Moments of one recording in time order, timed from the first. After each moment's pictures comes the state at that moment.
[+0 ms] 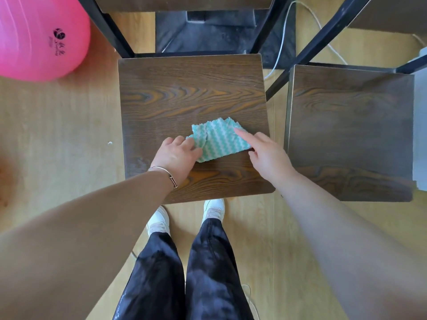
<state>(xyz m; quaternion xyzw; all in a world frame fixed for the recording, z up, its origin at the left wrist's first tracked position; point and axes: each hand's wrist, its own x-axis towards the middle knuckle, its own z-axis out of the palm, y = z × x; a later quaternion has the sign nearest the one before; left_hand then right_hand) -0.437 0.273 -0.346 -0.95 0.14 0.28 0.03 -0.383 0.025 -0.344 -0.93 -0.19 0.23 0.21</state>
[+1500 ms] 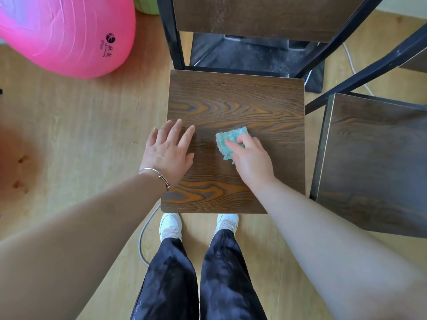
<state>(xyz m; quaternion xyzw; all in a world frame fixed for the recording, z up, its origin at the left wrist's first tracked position) -0.455 0.372 -0.328 -0.98 -0.05 0.18 -0.04 -0.387 0.154 -0.363 -0.94 -0.24 0.20 0.12</state>
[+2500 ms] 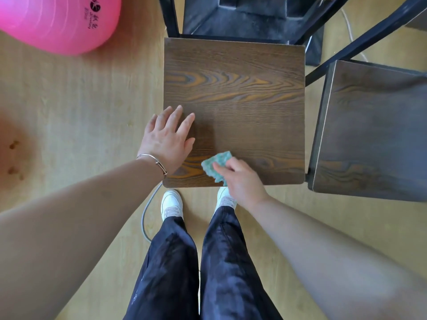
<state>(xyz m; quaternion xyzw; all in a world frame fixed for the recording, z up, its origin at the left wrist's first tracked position) -0.485 0.373 -0.330 -0.98 -0.02 0.19 -0.07 -0.499 0.131 -0.374 -0.90 -0.23 0.28 0.25</state>
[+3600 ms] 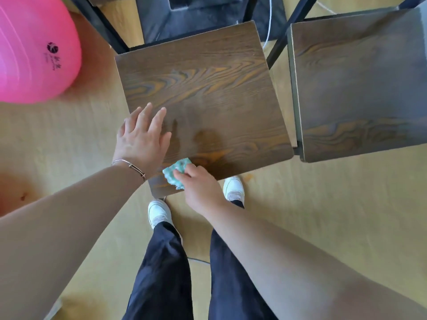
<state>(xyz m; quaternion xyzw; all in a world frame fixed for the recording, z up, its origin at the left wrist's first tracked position) -0.465 0.361 -0.314 -0.98 0.00 0.17 -0.08 -0.544 0.196 -0.365 -0.91 -0.19 0.27 0.26</state>
